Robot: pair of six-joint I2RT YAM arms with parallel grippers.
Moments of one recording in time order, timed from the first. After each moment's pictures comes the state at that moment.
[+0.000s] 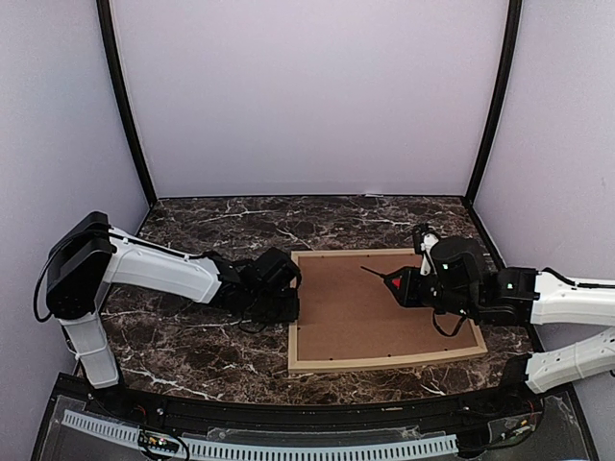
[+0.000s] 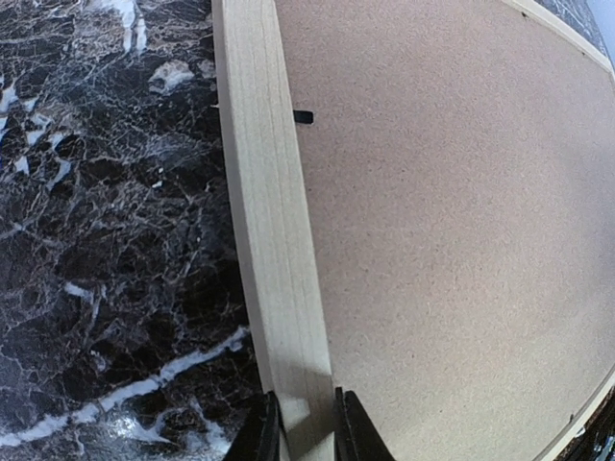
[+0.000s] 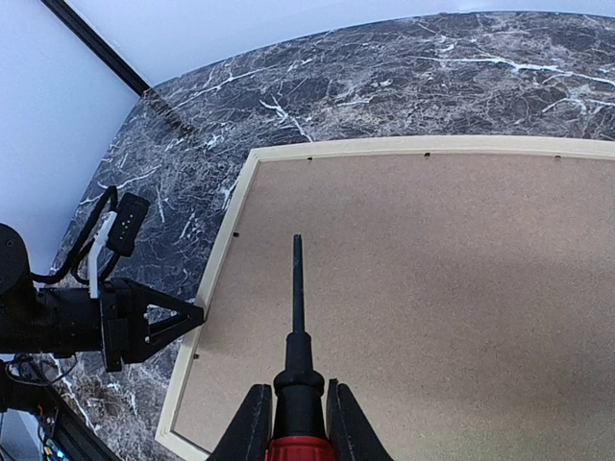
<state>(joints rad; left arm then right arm) -0.98 1.82 1.06 -0.24 -0.15 -0.91 1.01 1.02 0.66 -0.22 0.34 0.72</state>
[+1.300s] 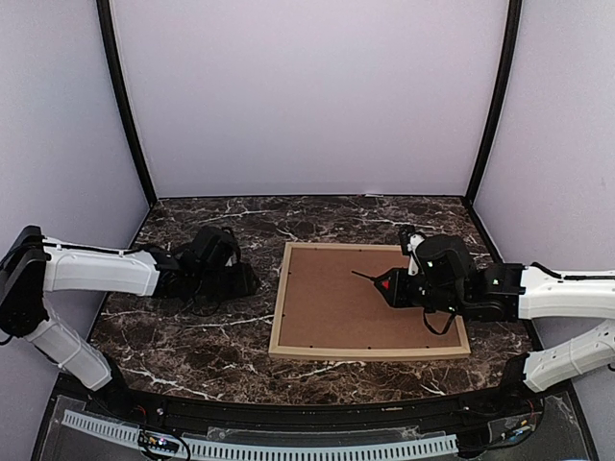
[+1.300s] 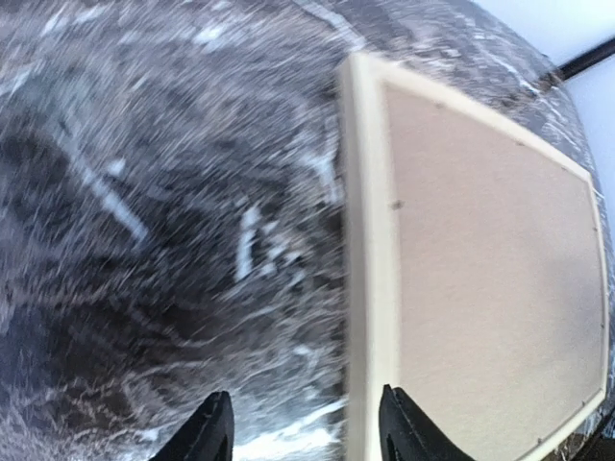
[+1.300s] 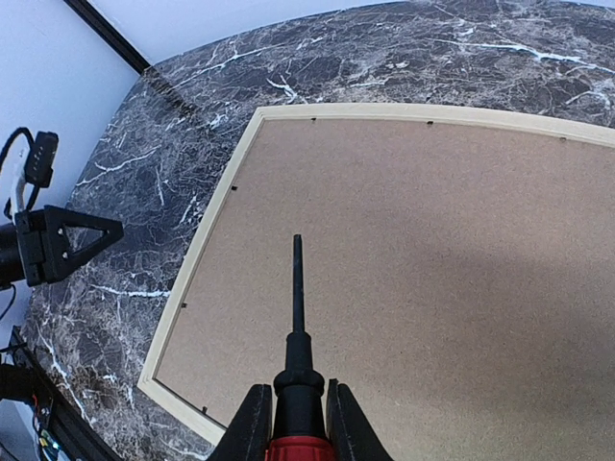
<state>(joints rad) -0.77 1.48 0.79 -0.16 -0.18 -0.83 1.01 1.12 0.70 -0.20 0.30 0.71</state>
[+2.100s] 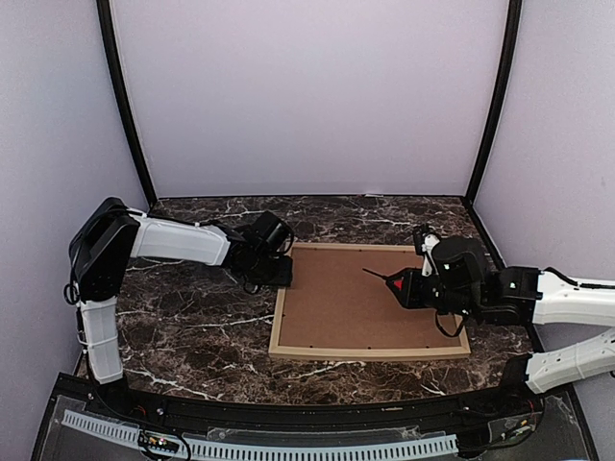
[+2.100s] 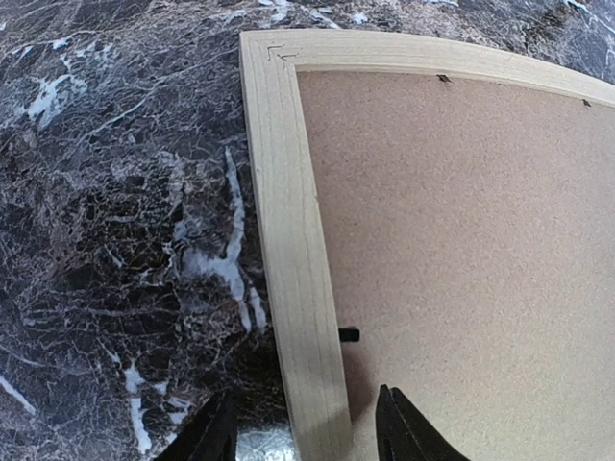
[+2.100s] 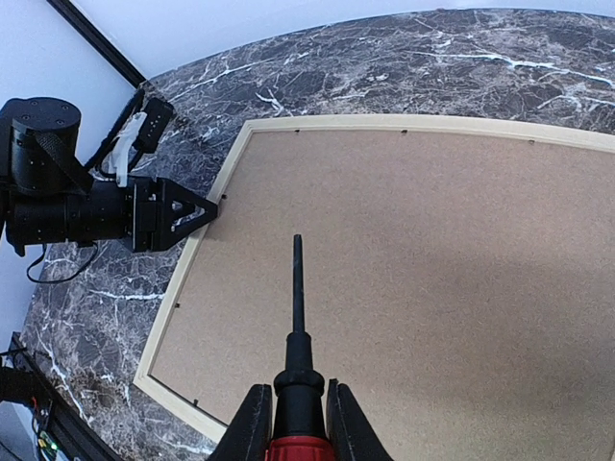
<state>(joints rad) -0.78 1.97 1.30 -0.33 -0.18 -0.60 1.01 1.01 0.66 -0.25 0.33 0.71</state>
